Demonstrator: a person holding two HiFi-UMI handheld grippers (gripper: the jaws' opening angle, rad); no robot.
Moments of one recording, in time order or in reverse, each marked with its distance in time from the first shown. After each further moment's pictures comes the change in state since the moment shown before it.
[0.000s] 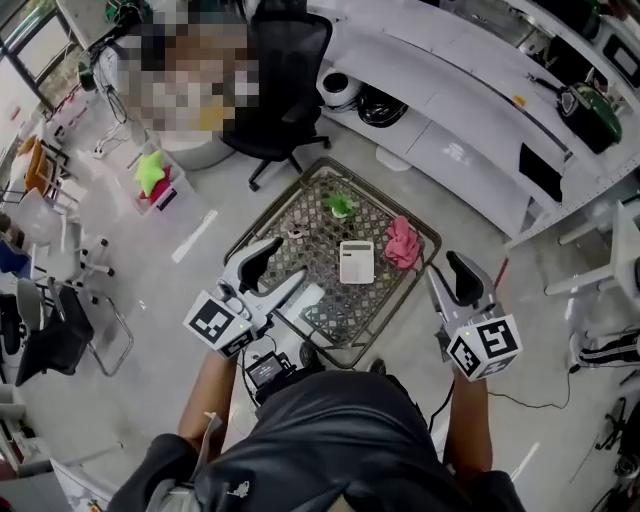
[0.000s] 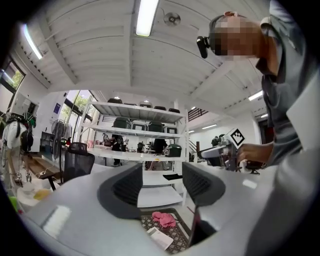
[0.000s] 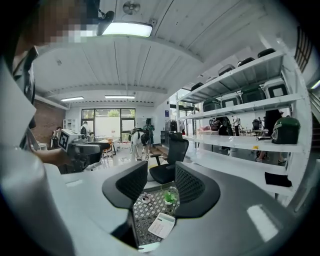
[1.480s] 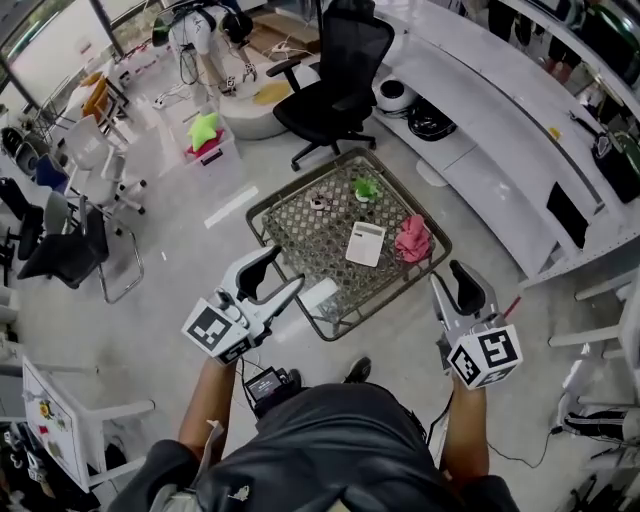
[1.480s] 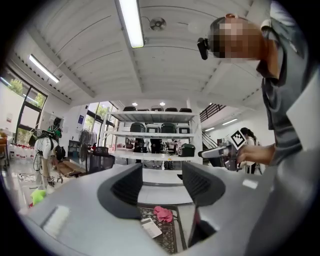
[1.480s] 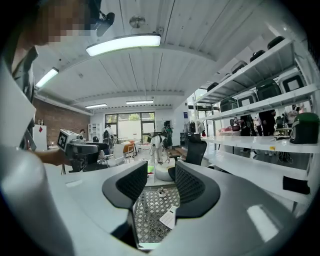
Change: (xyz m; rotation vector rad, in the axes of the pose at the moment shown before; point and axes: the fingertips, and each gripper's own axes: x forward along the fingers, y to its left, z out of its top) left arm -0.055 -0.139 0.002 0.018 -0.004 0.280; right arm -0.086 -0.003 -0.014 -0.025 -0.032 0.256
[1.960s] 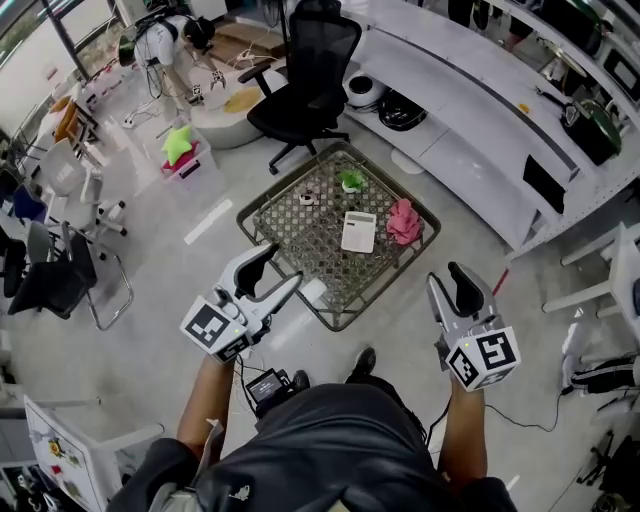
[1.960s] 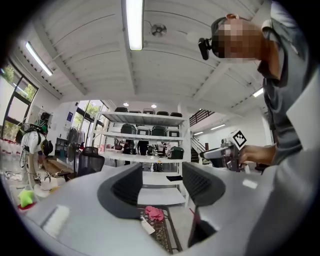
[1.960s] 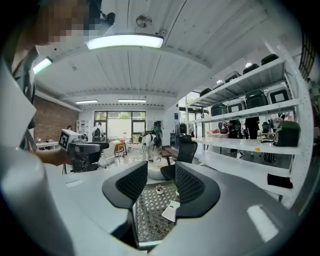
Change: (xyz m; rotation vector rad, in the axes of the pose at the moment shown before) left arm -0.046 0.001 0.006 -0.016 -0.028 -0.145; right arm -0.043 0.072 0.006 -0.015 0.008 -0.151
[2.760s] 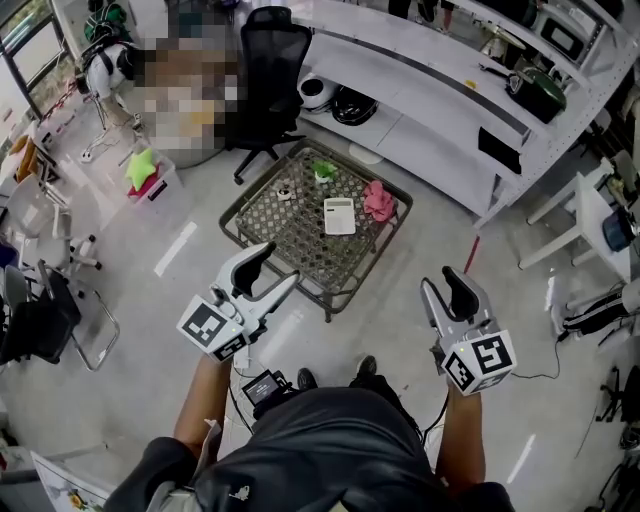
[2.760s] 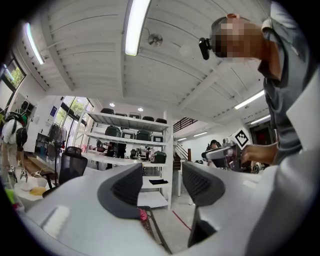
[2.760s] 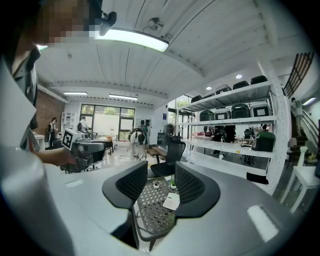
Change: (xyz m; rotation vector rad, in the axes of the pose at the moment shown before) left arm -0.074 -0.019 0.008 0.020 -0.081 -0.191; right arm -0.084 0.108 0.004 -0.025 0.007 -0.188
